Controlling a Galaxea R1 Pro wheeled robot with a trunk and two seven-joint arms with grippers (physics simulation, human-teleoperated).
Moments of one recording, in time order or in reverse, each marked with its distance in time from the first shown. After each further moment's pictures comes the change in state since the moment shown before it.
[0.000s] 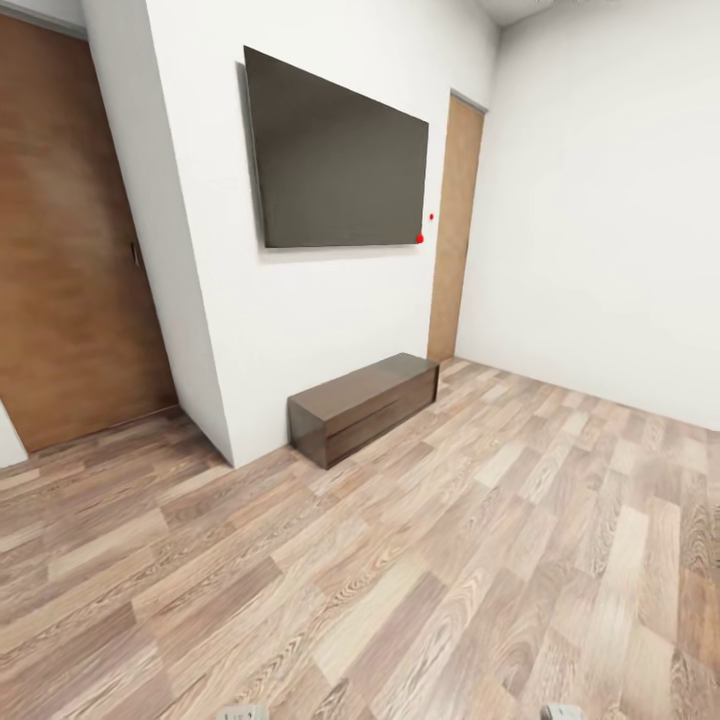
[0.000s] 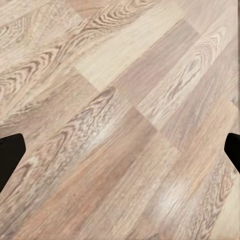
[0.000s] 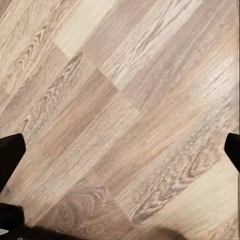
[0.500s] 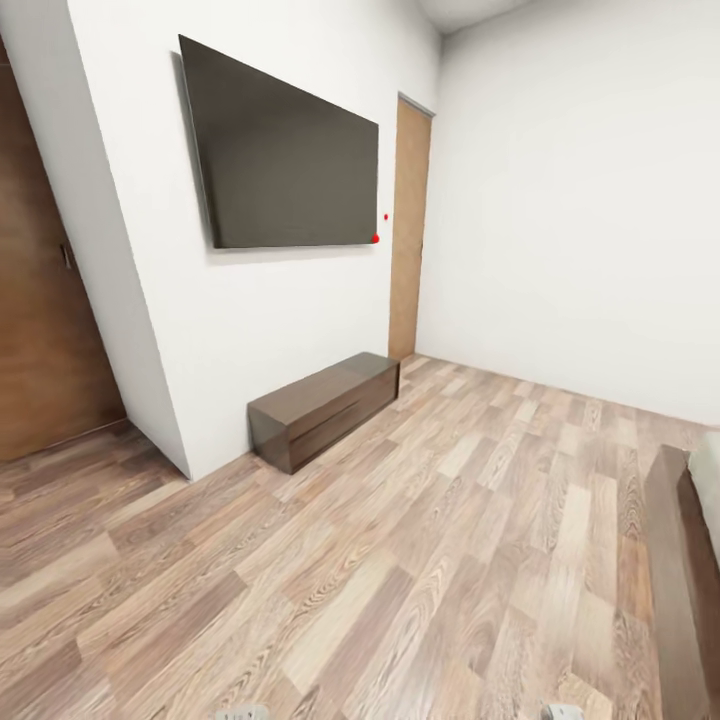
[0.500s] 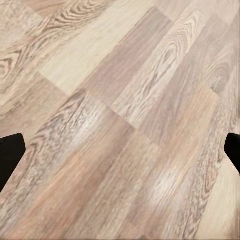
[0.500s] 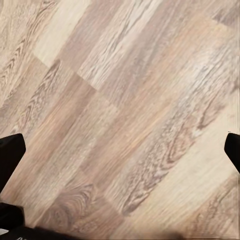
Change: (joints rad) left arm 0.000 0.000 0.000 0.000 0.000 0.000 0.000; right arm 0.000 -0.002 0.000 0.000 0.000 0.001 0.002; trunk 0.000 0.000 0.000
